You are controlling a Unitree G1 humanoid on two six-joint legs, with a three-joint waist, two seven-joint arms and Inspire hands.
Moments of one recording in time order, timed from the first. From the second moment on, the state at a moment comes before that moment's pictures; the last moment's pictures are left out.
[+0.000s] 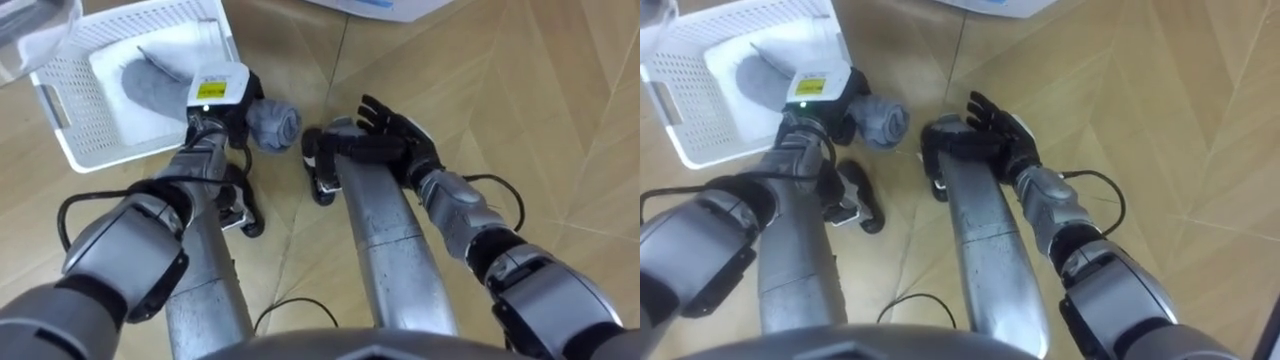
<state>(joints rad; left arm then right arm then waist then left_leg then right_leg) -0.60 0.19 -0.58 1.34 0.71 -0.15 0.54 -0.39 -0.17 0.52 1.15 0.75 -0.22 0.19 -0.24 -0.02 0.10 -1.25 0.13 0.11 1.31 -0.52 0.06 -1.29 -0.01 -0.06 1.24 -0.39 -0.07</state>
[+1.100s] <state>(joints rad) -0.33 0.20 -0.54 0.82 -0.25 -0.31 0.21 -0.35 -0.23 0.45 1.14 0.27 -0.19 0.10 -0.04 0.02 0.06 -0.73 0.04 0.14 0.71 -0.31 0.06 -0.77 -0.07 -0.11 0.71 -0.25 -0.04</state>
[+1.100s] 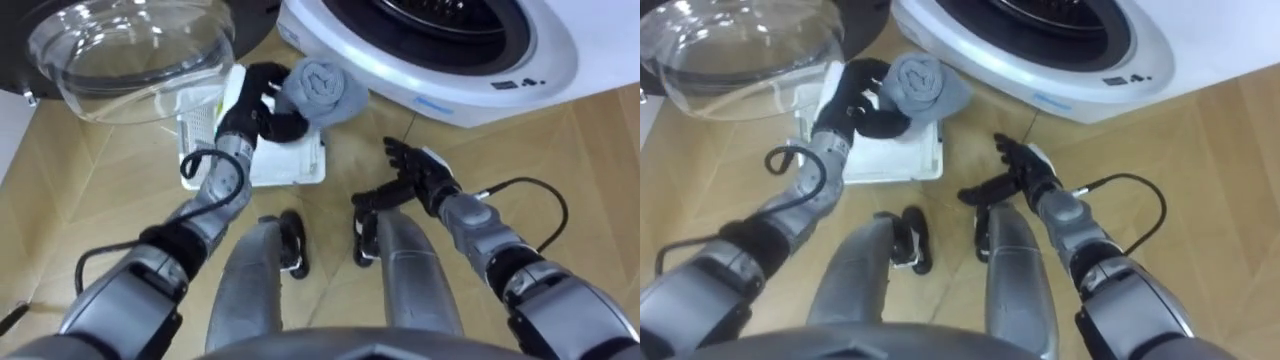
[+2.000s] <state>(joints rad) -0.26 0.23 -0.57 0.70 -0.91 -0.07 -0.42 -0.29 -0.23 0.41 1.10 0.23 -0.13 0.15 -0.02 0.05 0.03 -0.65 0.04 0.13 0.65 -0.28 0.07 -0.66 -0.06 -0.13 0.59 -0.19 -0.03</state>
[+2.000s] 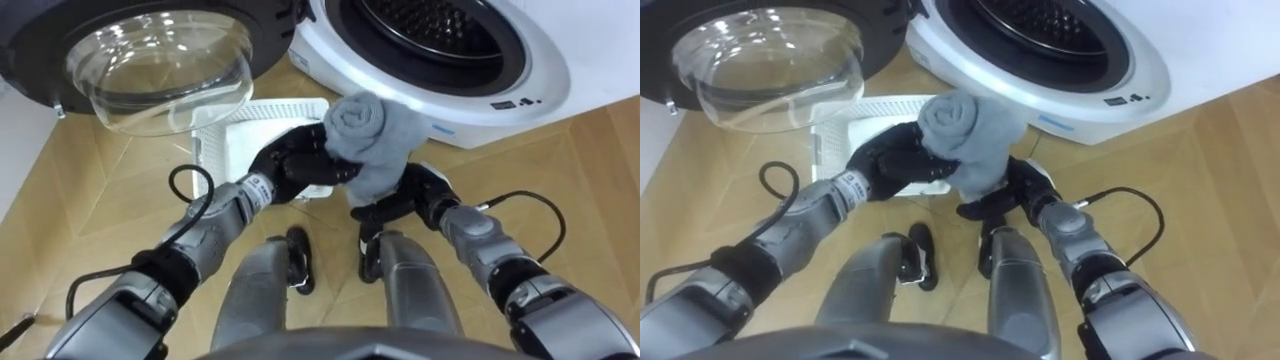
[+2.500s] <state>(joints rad) -0.26 0.20 -0.57 0.69 -0.97 -0.03 -0.47 -0.29 -0.23 0.40 1.09 0.18 -0.09 0.14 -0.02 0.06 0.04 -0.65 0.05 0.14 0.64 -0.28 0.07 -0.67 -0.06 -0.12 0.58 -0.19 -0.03</state>
